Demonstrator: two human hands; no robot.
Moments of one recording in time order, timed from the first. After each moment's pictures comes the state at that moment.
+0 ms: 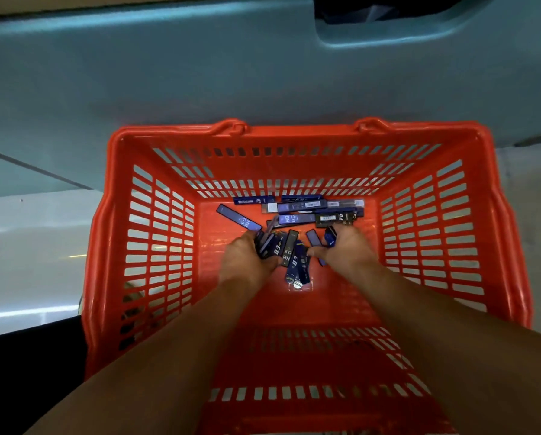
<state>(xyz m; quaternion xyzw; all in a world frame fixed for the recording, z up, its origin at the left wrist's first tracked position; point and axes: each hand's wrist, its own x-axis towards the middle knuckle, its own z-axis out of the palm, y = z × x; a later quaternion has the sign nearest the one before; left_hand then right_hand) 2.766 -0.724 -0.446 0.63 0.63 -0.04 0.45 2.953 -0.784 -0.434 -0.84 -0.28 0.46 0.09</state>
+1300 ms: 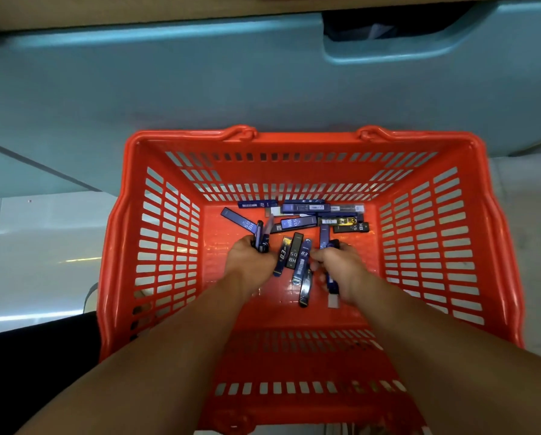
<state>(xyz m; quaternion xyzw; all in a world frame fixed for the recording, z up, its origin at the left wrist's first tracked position) 2.765 -0.719 -0.436 0.47 0.65 0.03 0.60 2.930 -0.789 -0.417 -0.78 0.03 0.57 0.27</state>
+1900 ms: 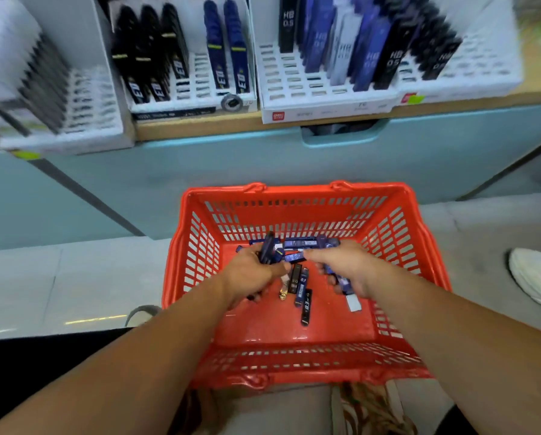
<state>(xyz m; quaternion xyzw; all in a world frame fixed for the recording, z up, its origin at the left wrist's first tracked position) 2.742 -0.709 -0.296 0.57 0.52 0.00 0.63 2.929 -0.782 -0.278 -0.77 -0.16 0.56 0.26</state>
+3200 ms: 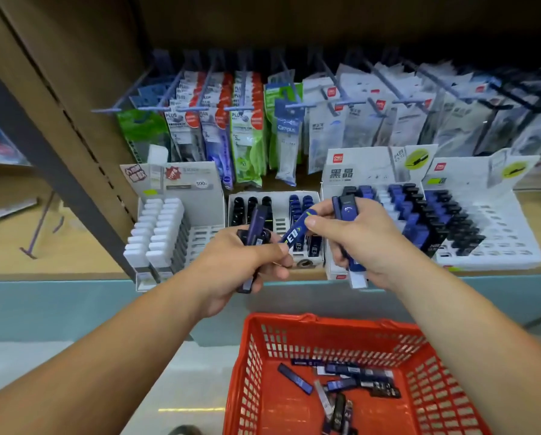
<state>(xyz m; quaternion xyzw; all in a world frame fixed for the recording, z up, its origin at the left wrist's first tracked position) 2.691 -0.575 -0.033 0.55 0.46 0.25 0.65 2.889 -0.621 -0.026 -0.63 -0.41 0.42 0.51</state>
